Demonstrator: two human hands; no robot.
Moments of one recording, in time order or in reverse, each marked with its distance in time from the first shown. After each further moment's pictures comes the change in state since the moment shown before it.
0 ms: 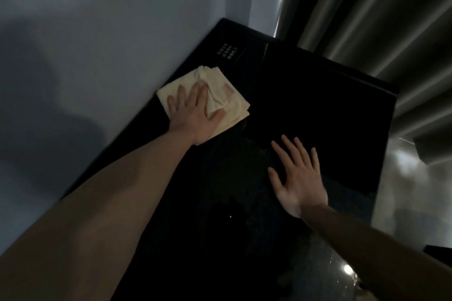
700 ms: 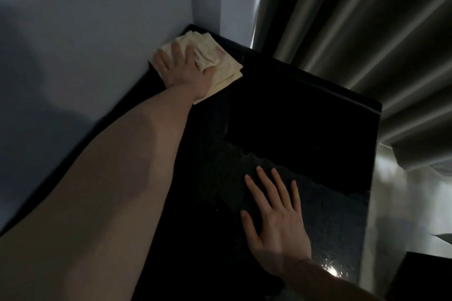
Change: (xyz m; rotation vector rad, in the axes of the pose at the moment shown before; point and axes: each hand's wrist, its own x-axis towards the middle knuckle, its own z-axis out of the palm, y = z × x) left_hand 0.186 0.078 -0.036 0.041 0.139 -0.151; right_hand 0.004 0.006 0.002 0.095 -0.066 -0.002
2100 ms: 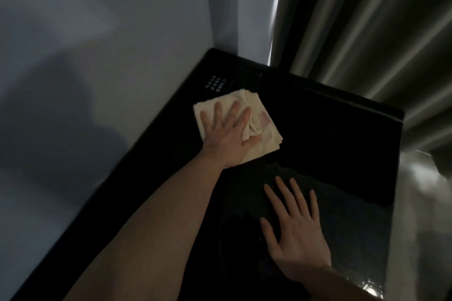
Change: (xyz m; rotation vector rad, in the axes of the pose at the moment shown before) left_hand -0.126 0.007 0.015 0.006 -0.149 0.382; right_hand 0.000 0.000 0.004 -0.054 0.032 -0.013
